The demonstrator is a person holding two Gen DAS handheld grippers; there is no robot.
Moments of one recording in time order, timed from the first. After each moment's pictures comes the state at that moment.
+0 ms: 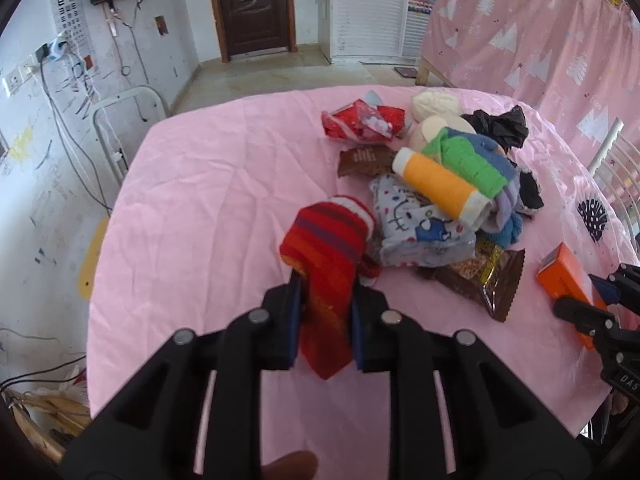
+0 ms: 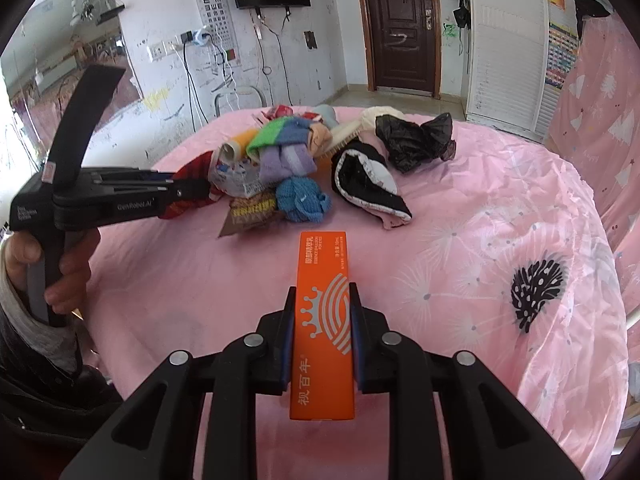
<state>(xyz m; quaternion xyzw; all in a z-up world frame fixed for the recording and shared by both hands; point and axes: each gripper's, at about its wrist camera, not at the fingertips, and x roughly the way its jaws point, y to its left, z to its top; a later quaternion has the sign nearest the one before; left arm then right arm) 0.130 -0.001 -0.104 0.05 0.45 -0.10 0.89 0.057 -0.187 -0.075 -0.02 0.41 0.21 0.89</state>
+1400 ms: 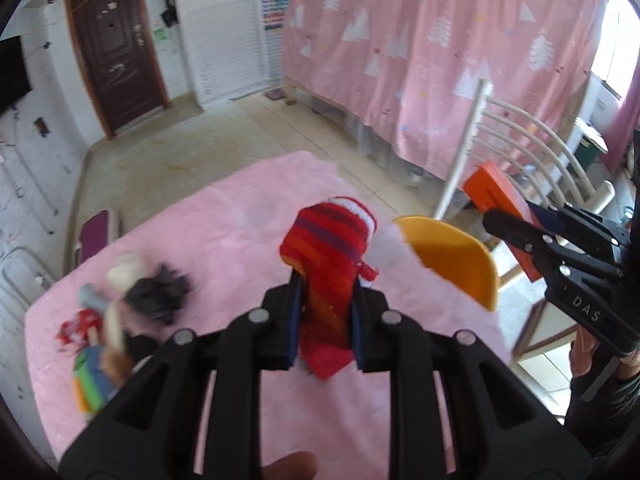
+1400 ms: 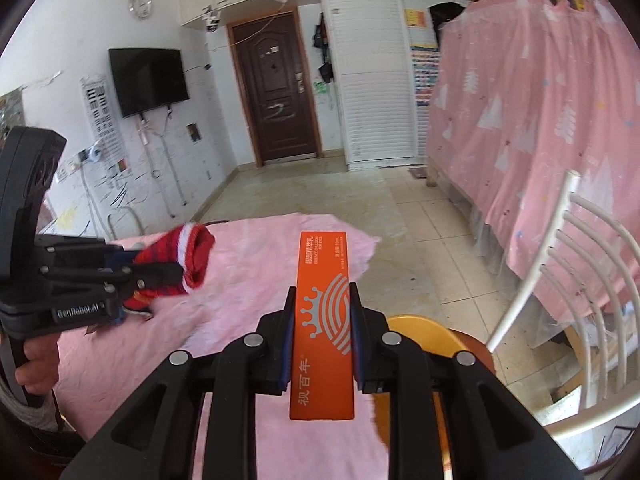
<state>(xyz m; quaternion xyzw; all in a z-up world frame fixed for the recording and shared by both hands) 0.131 -0.297 -0.024 0.14 0.40 -0.31 0.85 0.023 -0.436 -0.004 0.07 0.30 0.02 0.95</state>
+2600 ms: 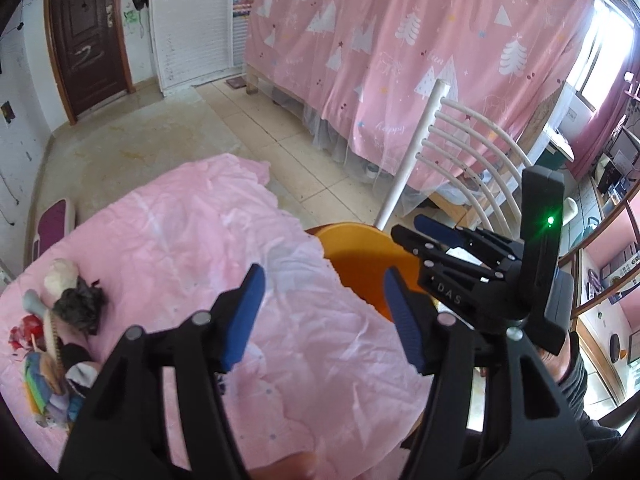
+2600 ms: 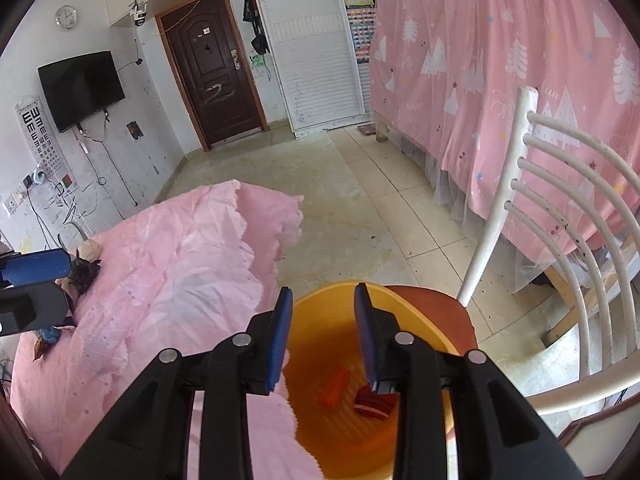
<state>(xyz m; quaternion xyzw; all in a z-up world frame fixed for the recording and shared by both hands) 0.121 -0.336 -0.017 0.10 0.43 -0.35 0.83 0.057 -0.492 -0.062 0.13 0.36 -0.06 0.92</state>
